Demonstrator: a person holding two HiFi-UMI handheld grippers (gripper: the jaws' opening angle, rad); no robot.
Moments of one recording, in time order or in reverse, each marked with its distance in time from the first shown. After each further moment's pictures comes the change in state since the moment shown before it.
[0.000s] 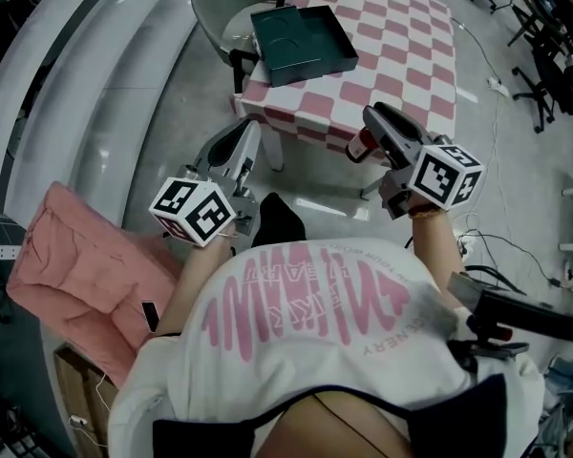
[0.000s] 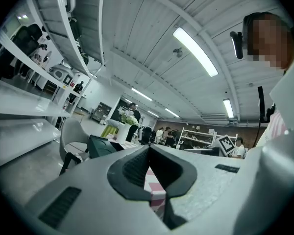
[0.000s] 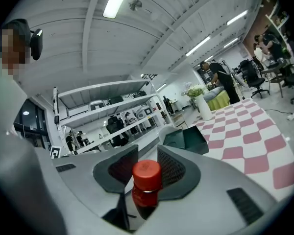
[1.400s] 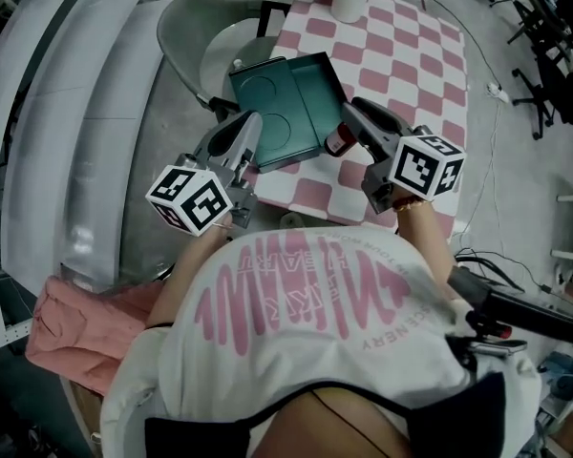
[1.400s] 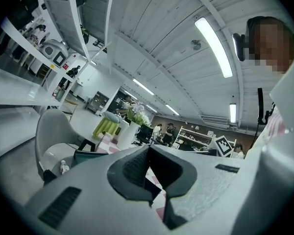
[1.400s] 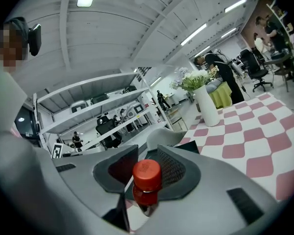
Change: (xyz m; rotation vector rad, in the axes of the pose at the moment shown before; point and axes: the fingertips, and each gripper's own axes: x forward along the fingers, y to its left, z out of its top) left arm 0.238 0.151 0.047 -0.078 0.079 -0.070; right arm 0.212 -0.148 0.090 0.053 0.071 -0.020
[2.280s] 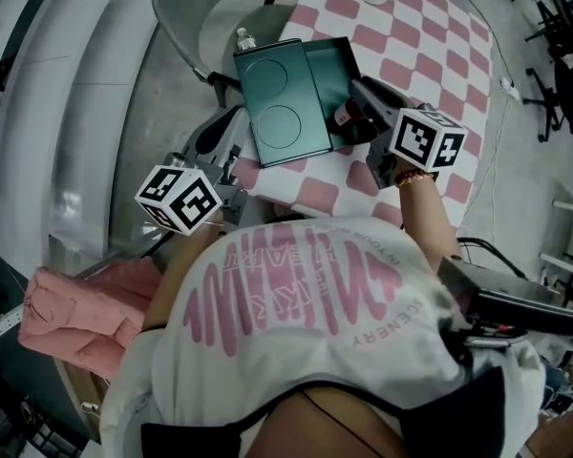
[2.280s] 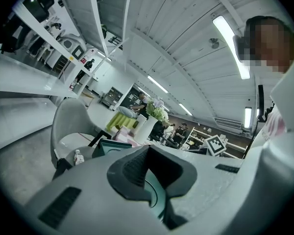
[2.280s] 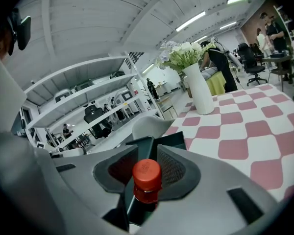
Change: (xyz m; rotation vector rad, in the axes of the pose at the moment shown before) left arm 0.000 0.079 -0.030 -0.108 0.033 0.139; right arm 0.080 -0.078 -0.026 0.020 0.159 -0.092
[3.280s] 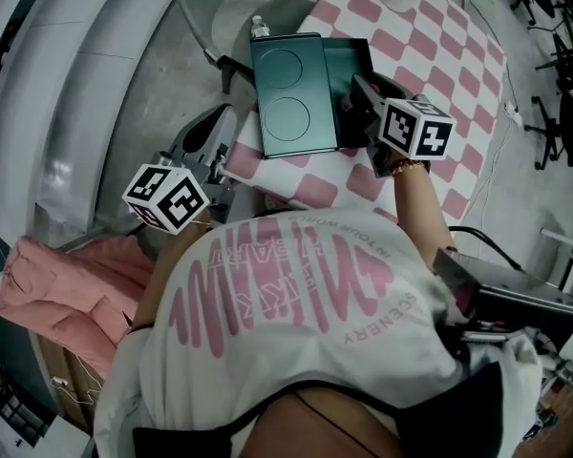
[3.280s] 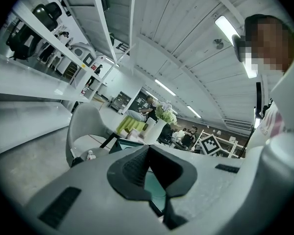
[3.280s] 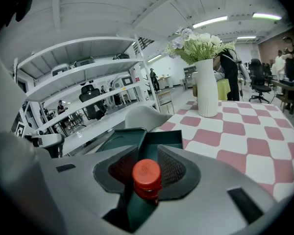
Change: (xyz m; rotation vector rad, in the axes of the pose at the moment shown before) left arm -0.039 0.023 -0.007 -0.010 -0.051 0.111; right arm 0.038 -0.012 -0.015 -0.189 0.125 -0.089
